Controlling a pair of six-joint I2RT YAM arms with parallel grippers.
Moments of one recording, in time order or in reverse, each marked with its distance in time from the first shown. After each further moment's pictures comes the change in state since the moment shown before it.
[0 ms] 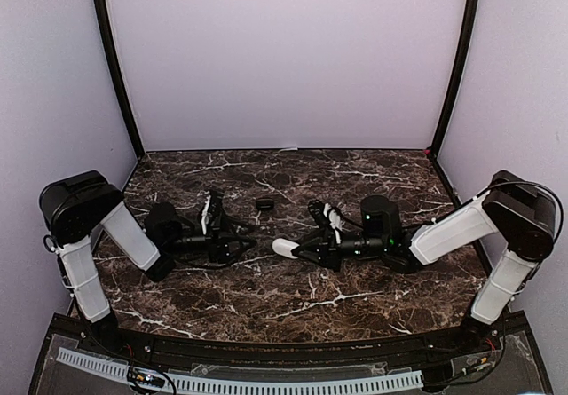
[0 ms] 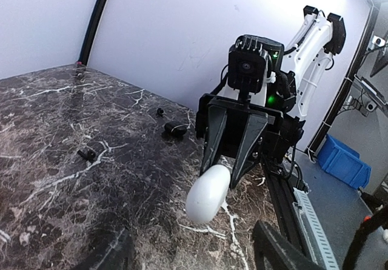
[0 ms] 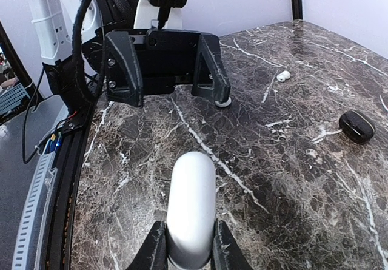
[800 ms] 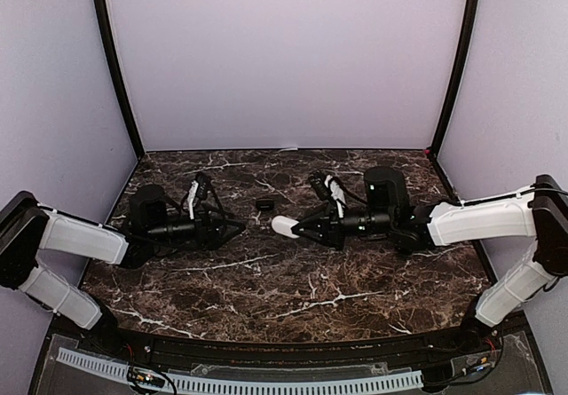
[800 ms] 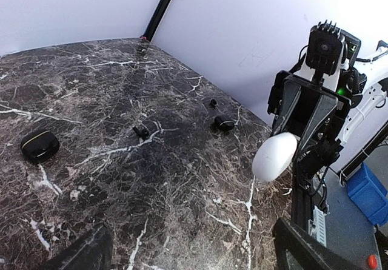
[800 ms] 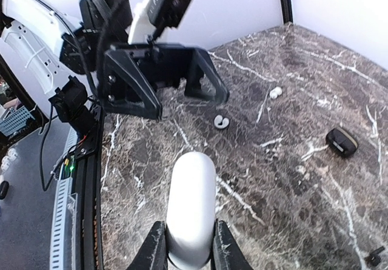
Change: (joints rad) left arm 0.022 -0.484 0.010 -0.739 -0.222 0.032; right arm -0.003 -0.198 0.162 -0.409 0.027 0.054
